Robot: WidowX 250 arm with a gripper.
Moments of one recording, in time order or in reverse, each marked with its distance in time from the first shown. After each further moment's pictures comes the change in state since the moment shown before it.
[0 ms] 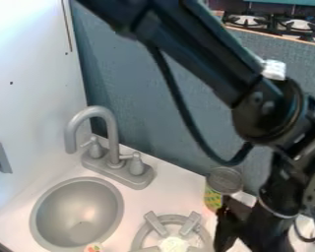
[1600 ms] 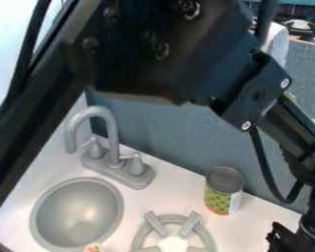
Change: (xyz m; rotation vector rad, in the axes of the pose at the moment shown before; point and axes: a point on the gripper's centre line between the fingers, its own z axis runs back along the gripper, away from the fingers) arm 0.062 -0.038 -0.055 -0.097 0.035 -0.275
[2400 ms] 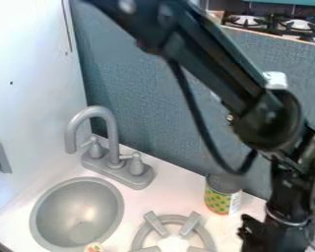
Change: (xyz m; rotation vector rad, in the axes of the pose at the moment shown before) arm -0.062 -0.004 0.039 -0.120 -0.017 0.056
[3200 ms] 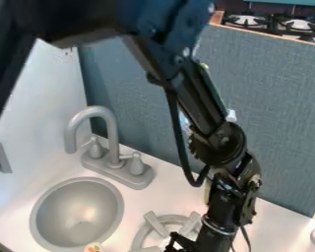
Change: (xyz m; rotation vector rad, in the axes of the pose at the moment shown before) arm -0.051 0.052 -0.057 -0.002 0.332 0.403
